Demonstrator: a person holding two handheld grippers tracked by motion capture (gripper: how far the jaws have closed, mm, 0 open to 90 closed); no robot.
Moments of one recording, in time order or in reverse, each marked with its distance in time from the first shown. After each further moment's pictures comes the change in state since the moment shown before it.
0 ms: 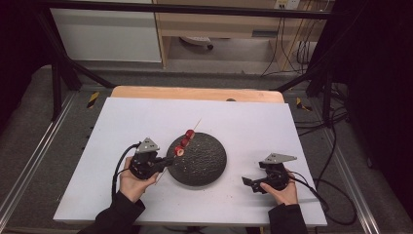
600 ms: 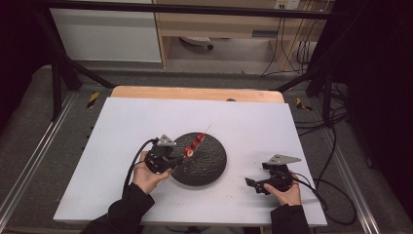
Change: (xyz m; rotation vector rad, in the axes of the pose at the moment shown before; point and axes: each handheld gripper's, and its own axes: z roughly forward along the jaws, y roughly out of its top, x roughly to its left) left arm -0.004 0.015 0.042 0.152 0.006 0.012; right arm -0.006 -0.007 -0.006 -0.009 -0.008 0.017
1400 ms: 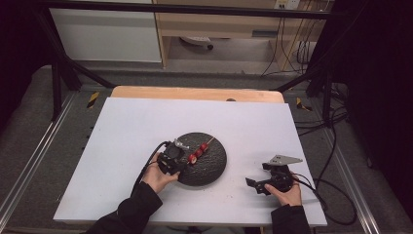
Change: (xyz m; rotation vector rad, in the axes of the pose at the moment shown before) left arm -0.012 0.005 0.033 0.187 0.080 0.017; right arm -0.001 -0.002 -0.002 -0.011 0.011 0.011
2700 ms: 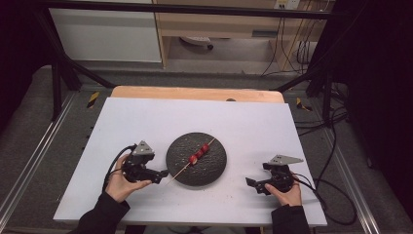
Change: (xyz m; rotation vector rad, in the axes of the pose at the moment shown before) left arm 0.052 -0.068 -0.057 -0.241 -0.024 0.019; right arm 0.000 0.000 -0.001 -0.010 0.003 0.013
